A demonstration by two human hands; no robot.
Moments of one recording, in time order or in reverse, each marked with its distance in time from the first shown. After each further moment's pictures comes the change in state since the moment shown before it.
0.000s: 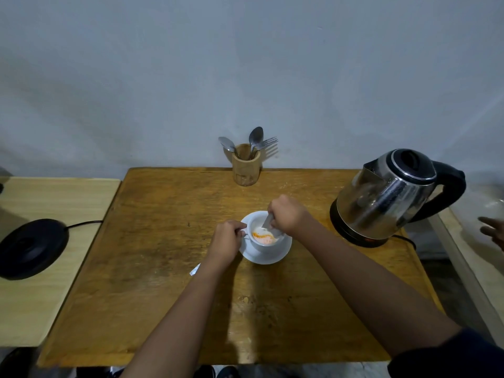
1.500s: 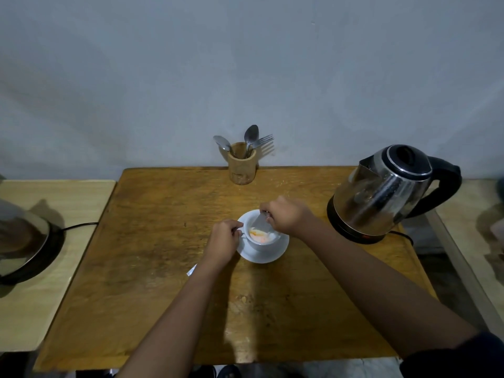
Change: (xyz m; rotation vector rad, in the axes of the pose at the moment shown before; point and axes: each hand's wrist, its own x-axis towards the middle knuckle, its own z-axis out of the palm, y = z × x) left_hand 0.002 -0.002 0.004 0.048 0.006 0.005; right_hand -0.012 0.007 -0.004 -0.111 0.049 -0.136
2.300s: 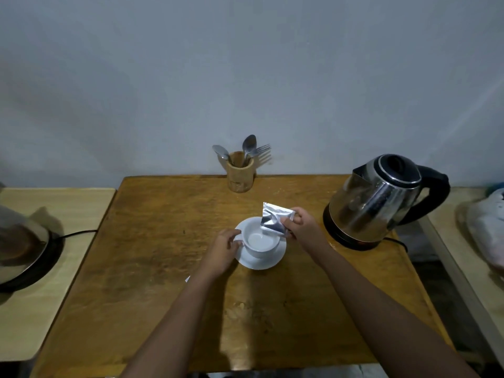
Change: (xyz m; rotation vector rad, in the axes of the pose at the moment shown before) left_hand -0.008 -0.009 -0.004 -0.084 -0.109 0.040; right_hand -0.034 0.021 0.037 1.277 0.362 0.354
